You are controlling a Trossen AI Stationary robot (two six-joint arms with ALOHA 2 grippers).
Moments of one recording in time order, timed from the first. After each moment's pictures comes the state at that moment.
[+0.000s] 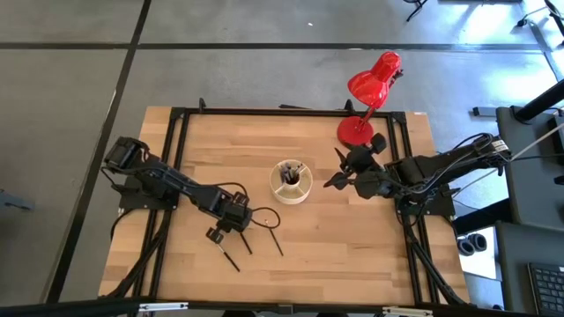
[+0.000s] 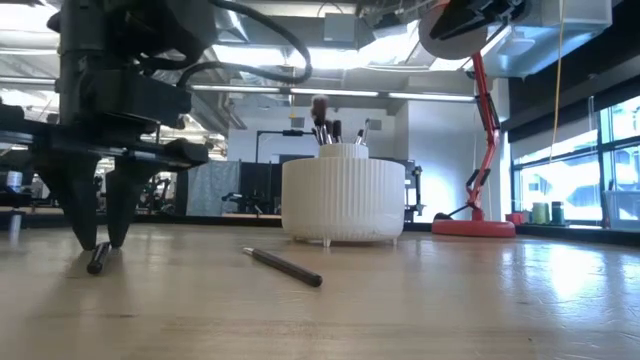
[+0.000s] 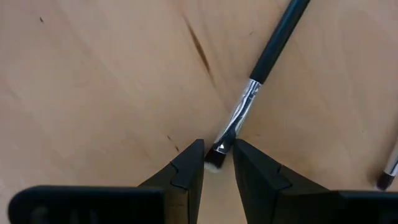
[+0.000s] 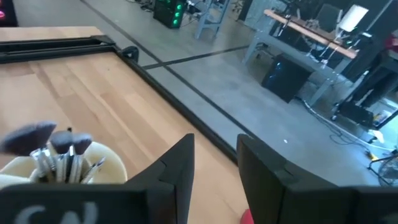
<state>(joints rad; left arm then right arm) -0.32 1.61 0.81 -0.55 0.00 0.20 0.31 1.11 1.02 -0.60 1.15 0.39</state>
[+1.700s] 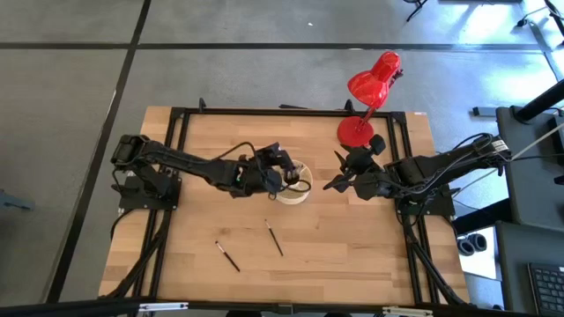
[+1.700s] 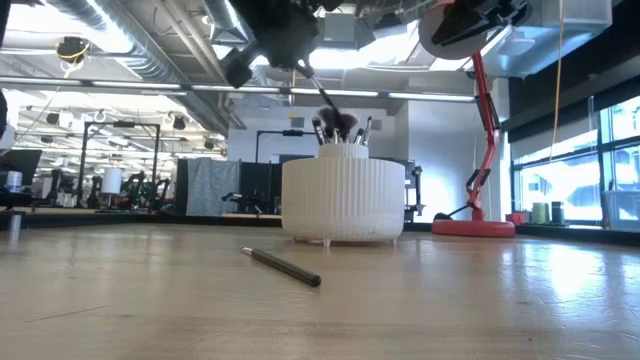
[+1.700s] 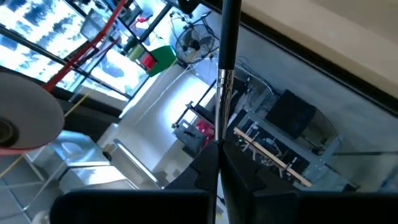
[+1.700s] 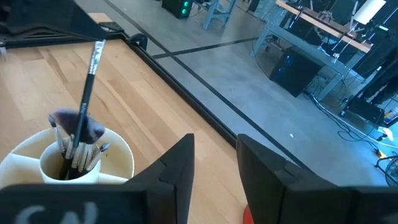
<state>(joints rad) -0.14 1.65 1.26 -0.35 -1.15 1.69 0.31 1.11 1.02 -0.66 1.10 0.42</state>
